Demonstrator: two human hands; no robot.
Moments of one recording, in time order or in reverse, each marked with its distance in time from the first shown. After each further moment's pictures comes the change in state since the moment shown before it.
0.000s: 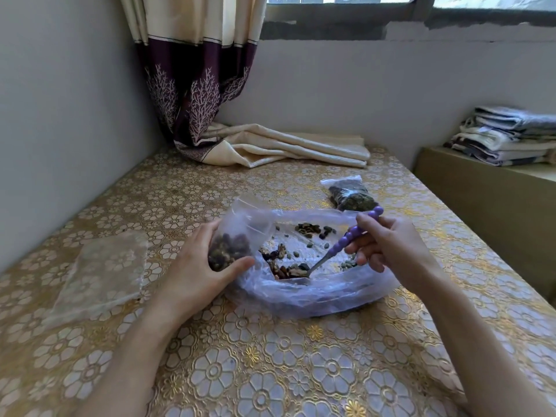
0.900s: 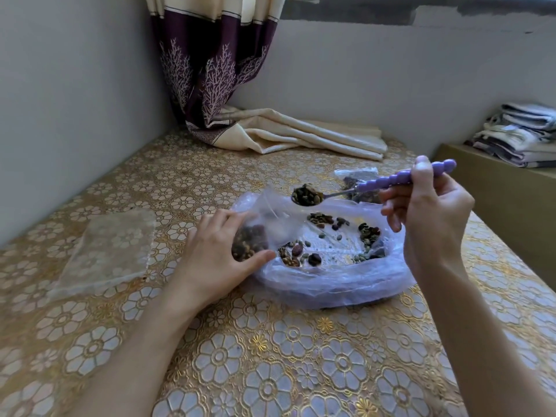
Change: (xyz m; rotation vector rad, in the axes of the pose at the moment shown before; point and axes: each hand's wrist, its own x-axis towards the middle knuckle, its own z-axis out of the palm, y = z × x) left_hand 0.004 -0.006 0.013 0.288 0.044 0.173; right_hand -0.004 -0.027 0.027 0.300 0.349 -0.432
